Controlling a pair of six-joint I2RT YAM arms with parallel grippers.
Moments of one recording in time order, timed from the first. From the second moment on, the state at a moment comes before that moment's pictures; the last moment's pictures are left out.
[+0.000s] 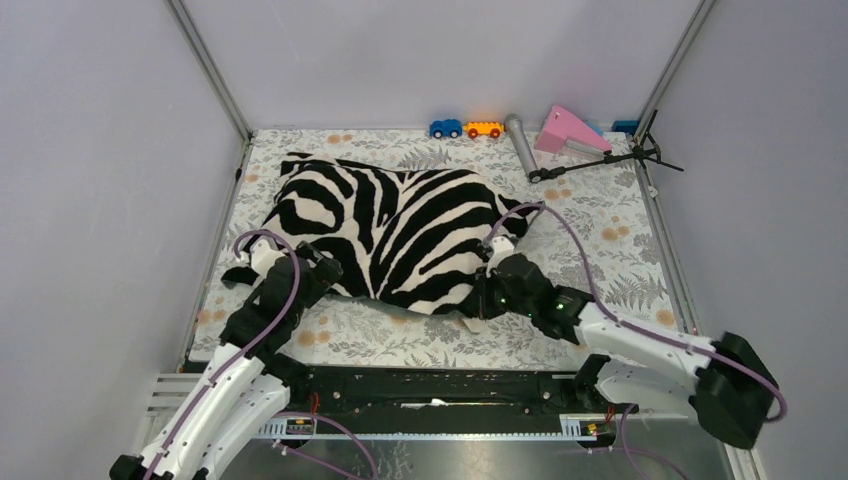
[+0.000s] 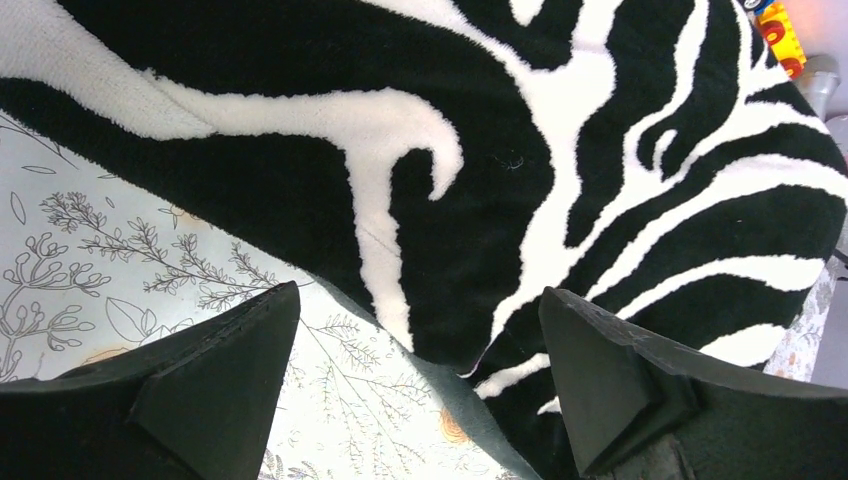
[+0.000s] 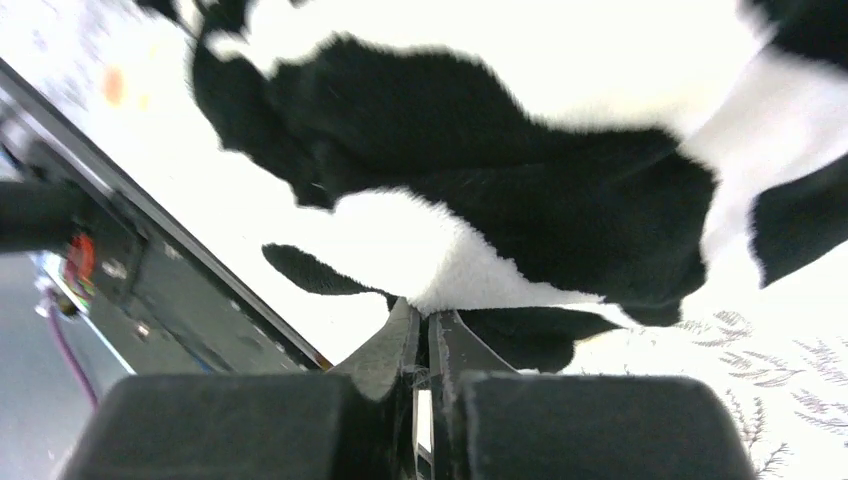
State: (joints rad) left arm -0.41 0.55 0.54 -0.66 -0.41 -1.01; right arm 0.87 1.10 0.52 -0.13 -0.07 0.56
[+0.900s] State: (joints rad) left arm -0.21 0.79 0.27 -0.27 -0.28 -1.18; right arm 0.87 0.74 0.52 -0.26 0.20 0.58
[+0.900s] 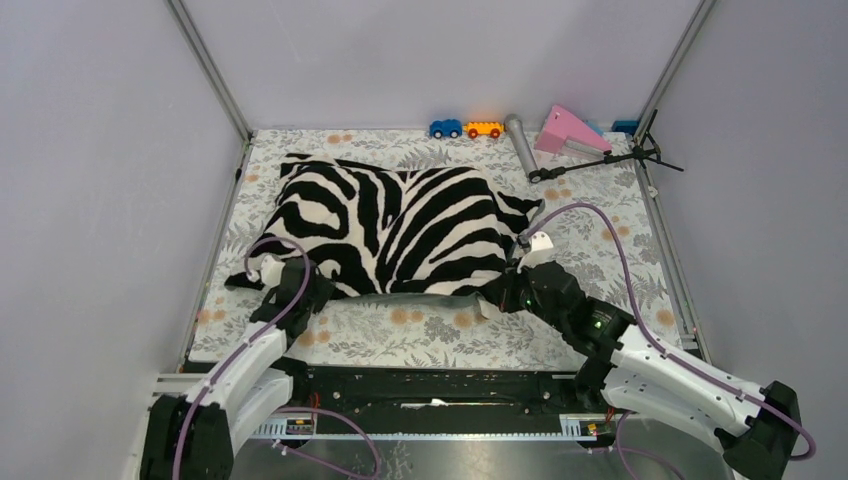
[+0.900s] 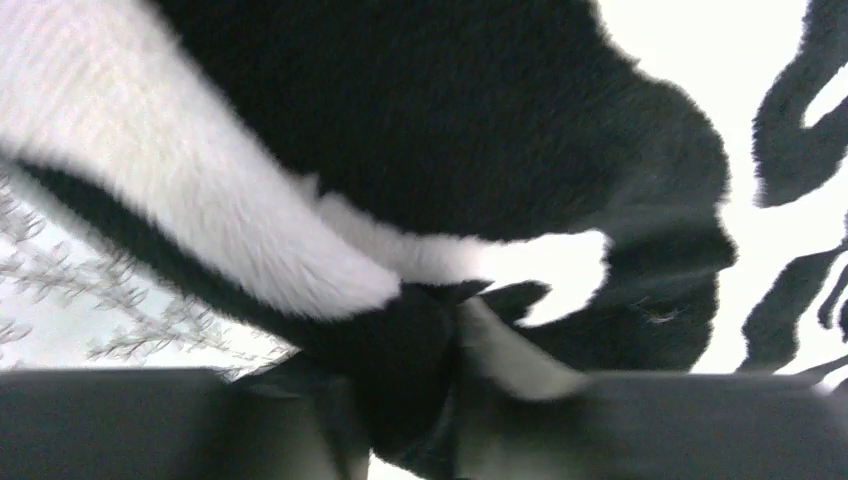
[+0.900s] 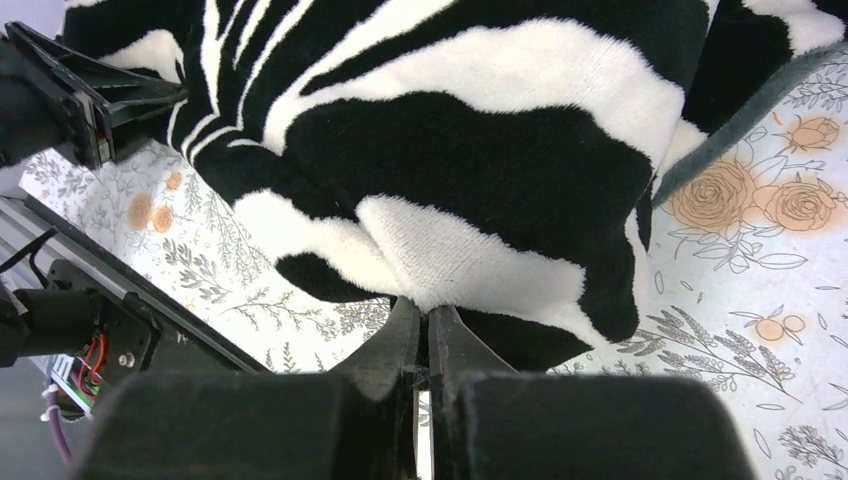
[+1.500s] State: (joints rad) left arm -0.21 0.54 0.91 -0.63 -0.23 -0.91; right arm 0.87 0.72 0.85 -0.42 0.28 0.44
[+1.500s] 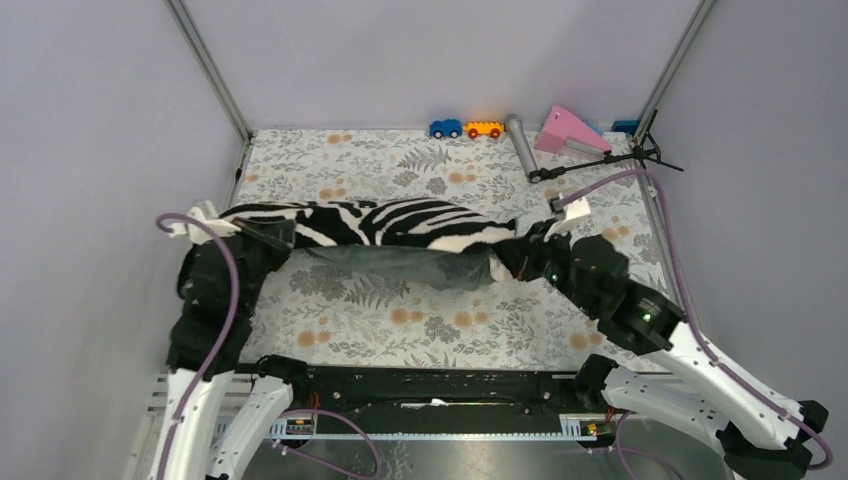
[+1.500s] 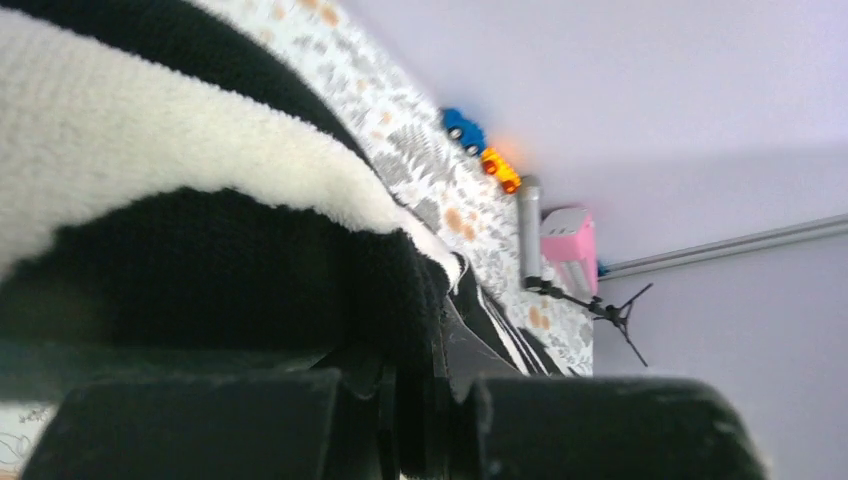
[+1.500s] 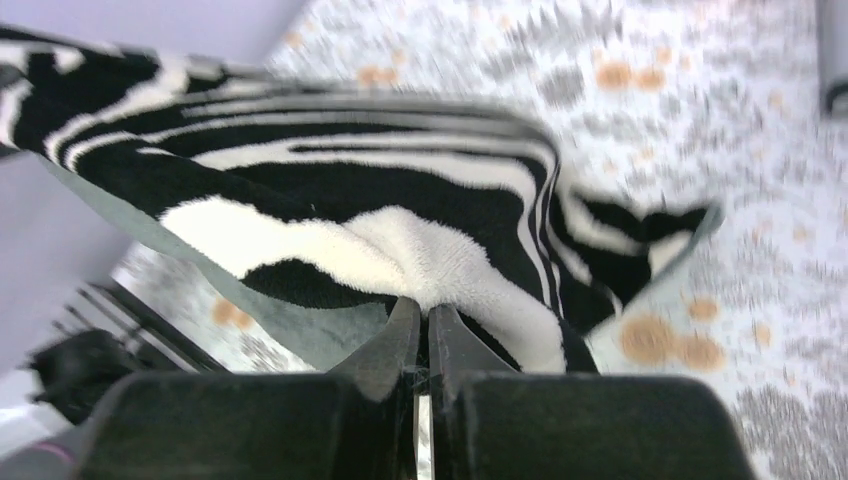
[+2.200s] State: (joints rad) left arm -0.21 1.47 1.48 -0.62 -0.10 -0.80; right arm 0.29 1.46 1.58 -0.60 0.01 0.46
